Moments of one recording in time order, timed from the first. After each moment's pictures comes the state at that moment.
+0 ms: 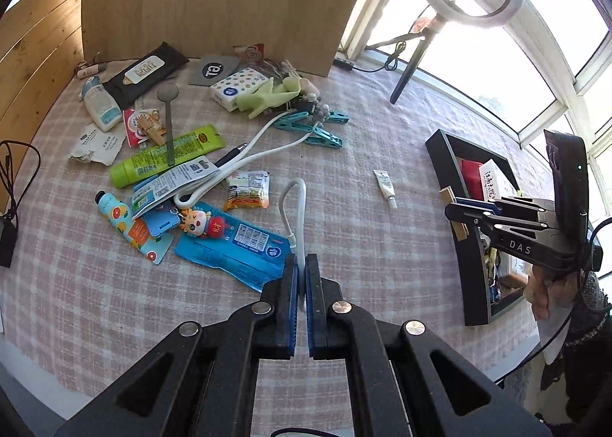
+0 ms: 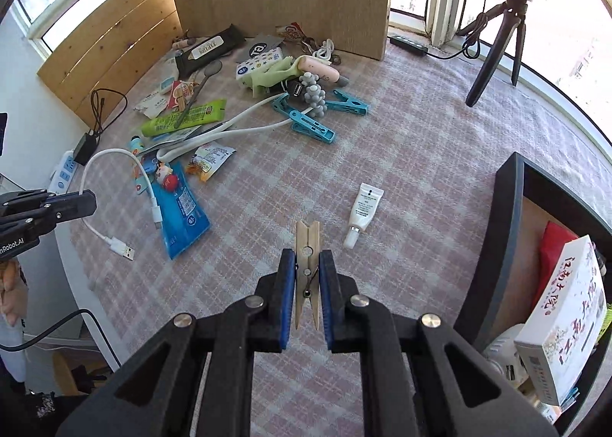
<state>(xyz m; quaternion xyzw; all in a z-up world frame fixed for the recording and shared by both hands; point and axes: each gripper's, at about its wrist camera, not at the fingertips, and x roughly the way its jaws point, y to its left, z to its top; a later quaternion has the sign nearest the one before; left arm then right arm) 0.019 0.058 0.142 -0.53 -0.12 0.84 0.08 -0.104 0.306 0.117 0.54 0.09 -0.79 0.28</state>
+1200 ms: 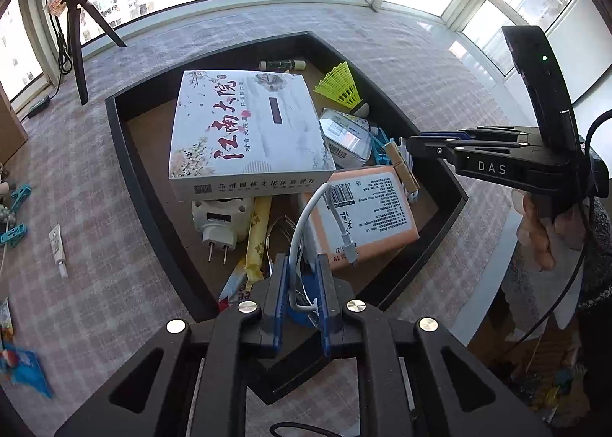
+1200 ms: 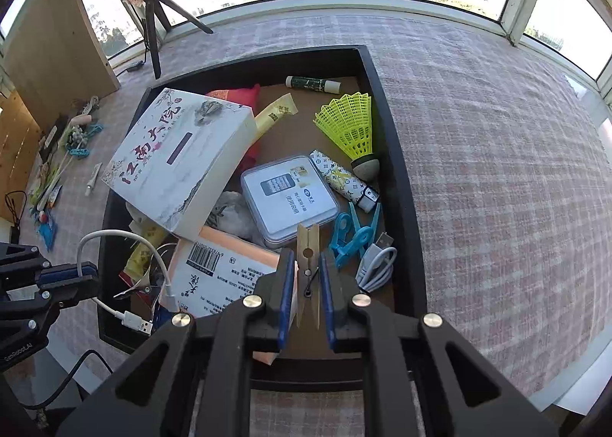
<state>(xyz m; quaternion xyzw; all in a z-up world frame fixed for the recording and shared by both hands) -0.006 0.423 0.122 -0.56 0.06 0.77 0.30 -0.078 0.655 0.110 0.56 -0.03 -0.82 0.04</state>
